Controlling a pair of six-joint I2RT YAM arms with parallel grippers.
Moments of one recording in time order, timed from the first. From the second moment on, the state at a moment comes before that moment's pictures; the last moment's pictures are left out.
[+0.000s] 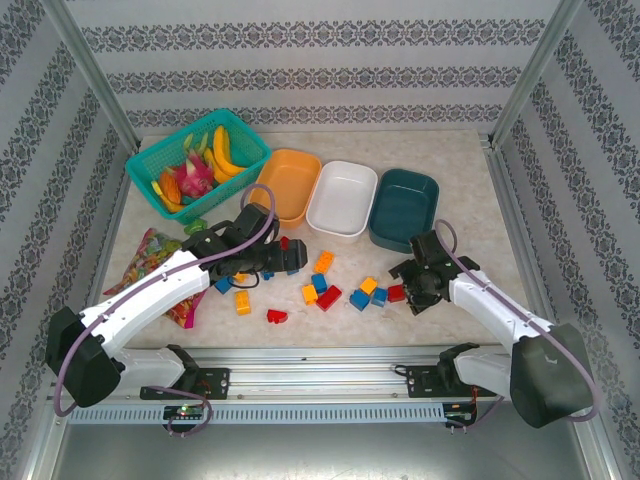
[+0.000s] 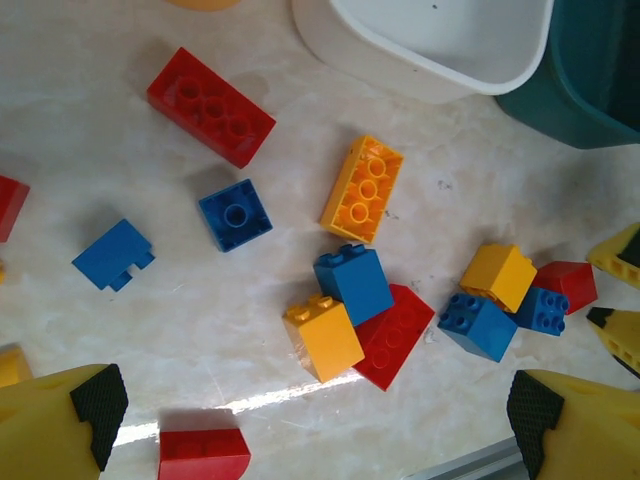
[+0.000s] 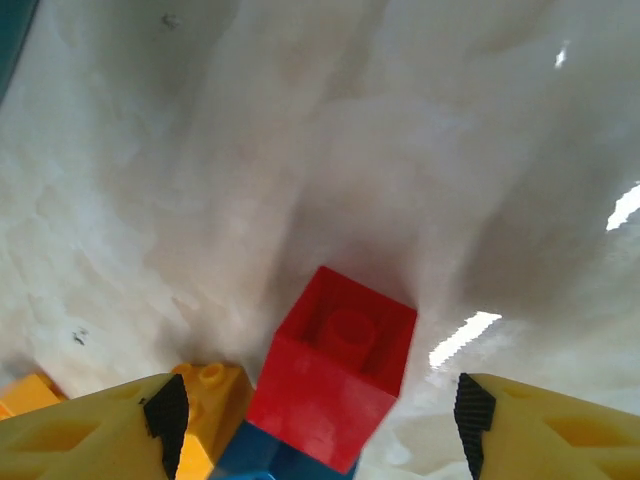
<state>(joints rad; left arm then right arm) -0.68 1.26 1.06 -0.75 0.02 -0.74 0.30 1.16 0.58 -0.64 -0.15 1.40</state>
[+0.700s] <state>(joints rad) -0.73 1.26 1.01 -0.61 0.18 -0.73 0.30 1.22 0.53 -0.54 -0.19 1.57</state>
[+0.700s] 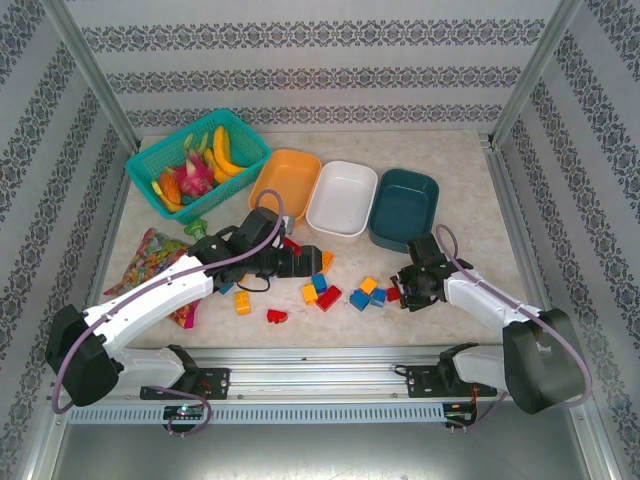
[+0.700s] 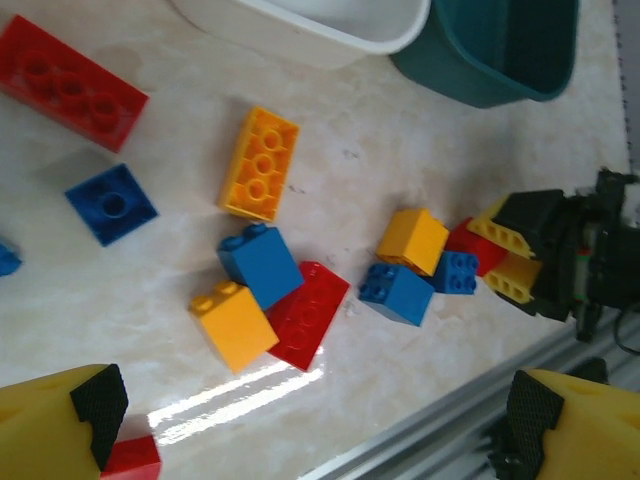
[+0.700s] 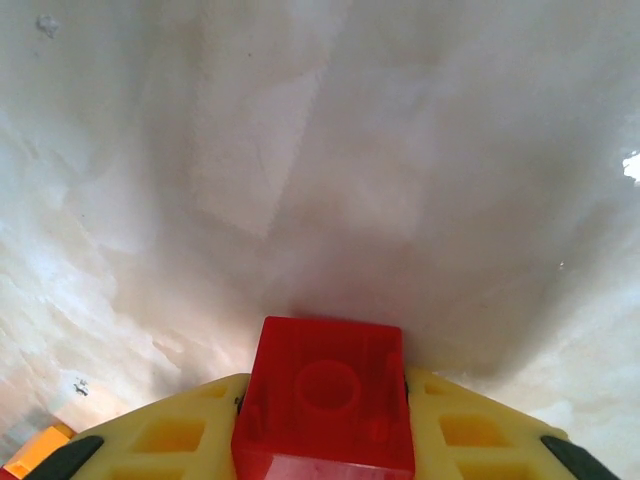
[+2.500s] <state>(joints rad) -0.49 1.39 1.44 -0.92 0.03 -0.79 0.18 1.61 1.59 -0.77 -0.08 0.97</state>
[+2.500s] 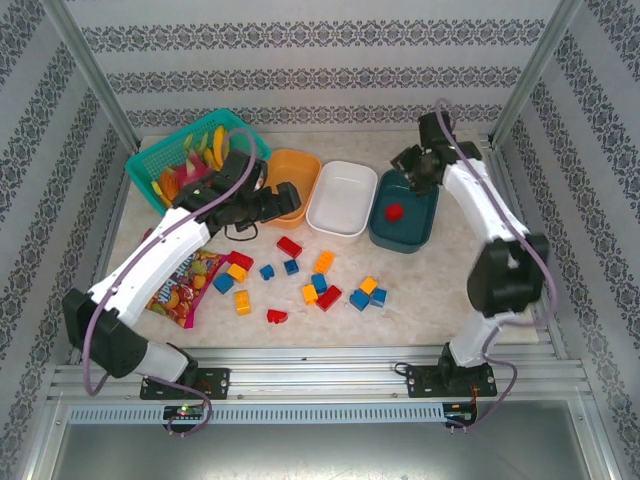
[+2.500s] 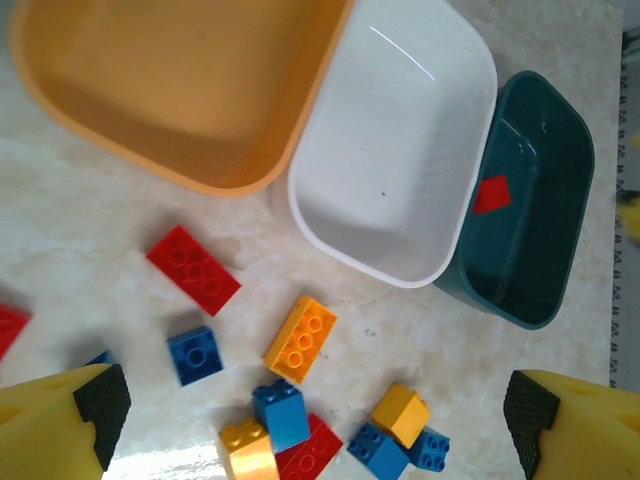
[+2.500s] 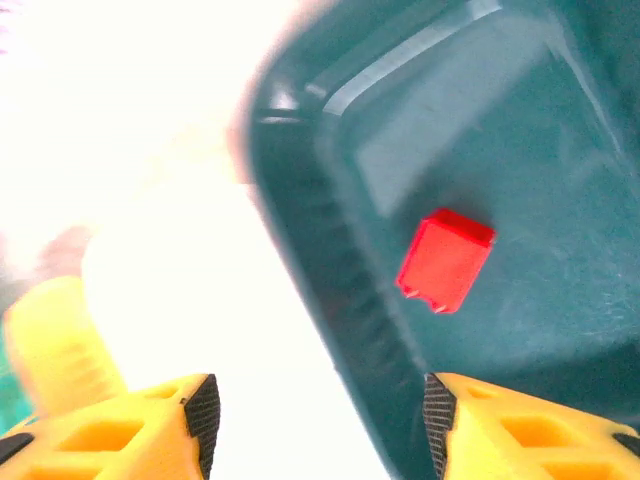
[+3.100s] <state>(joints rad) -0.42 1.20 0.93 -1.12 -0.09 -0.86 0.80 0.96 0.67 -0.38 -0.11 0.56</state>
